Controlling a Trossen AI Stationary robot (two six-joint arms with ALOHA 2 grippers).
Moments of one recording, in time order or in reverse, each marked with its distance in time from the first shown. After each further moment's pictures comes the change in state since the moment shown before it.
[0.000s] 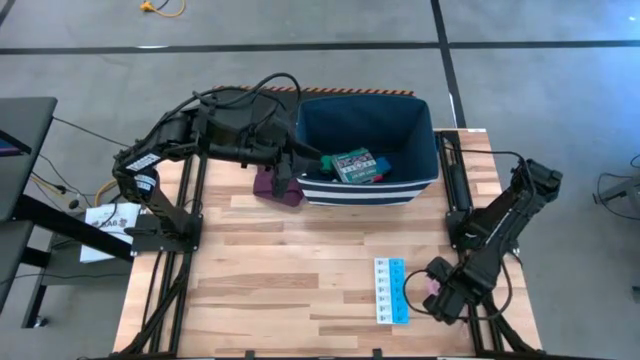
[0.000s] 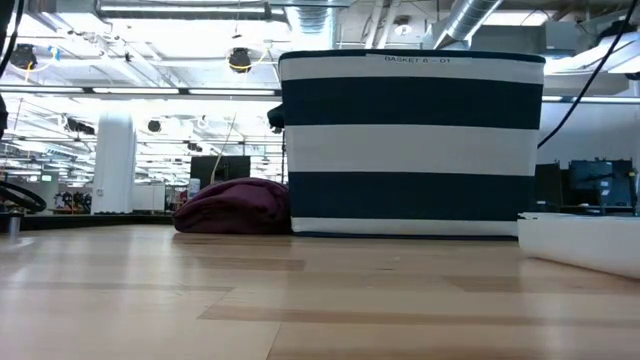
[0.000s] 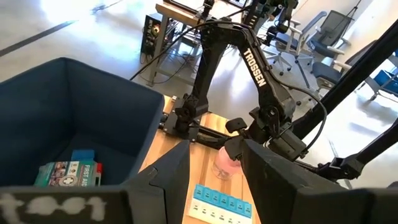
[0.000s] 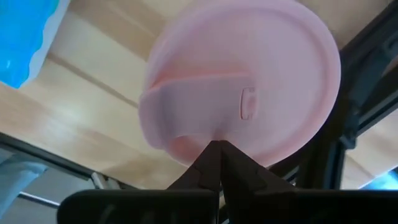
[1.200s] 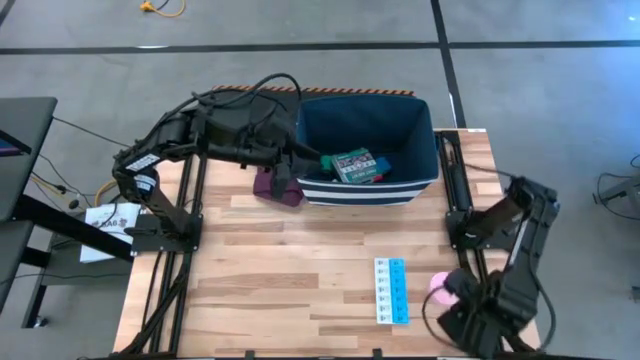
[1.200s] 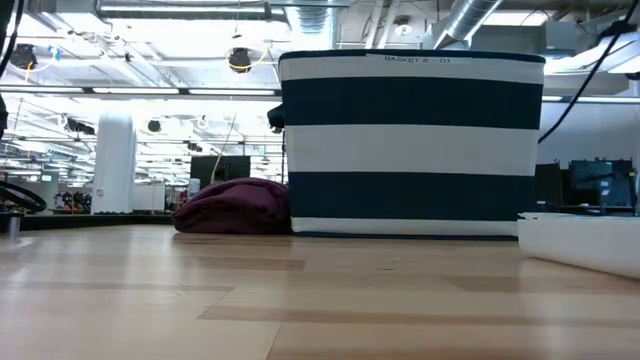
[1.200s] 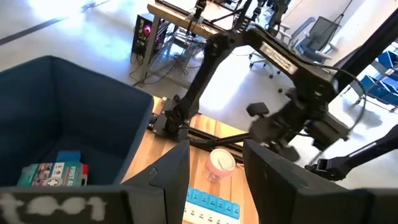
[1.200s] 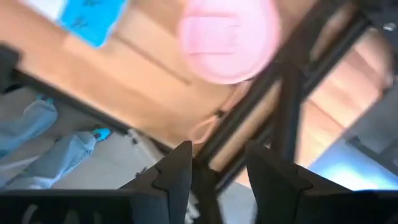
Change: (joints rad) left arm -0.001 -0.002 0.000 0.019 0.028 -0.031; right arm 0.156 0.178 0.585 -0.461 0.094 0.193
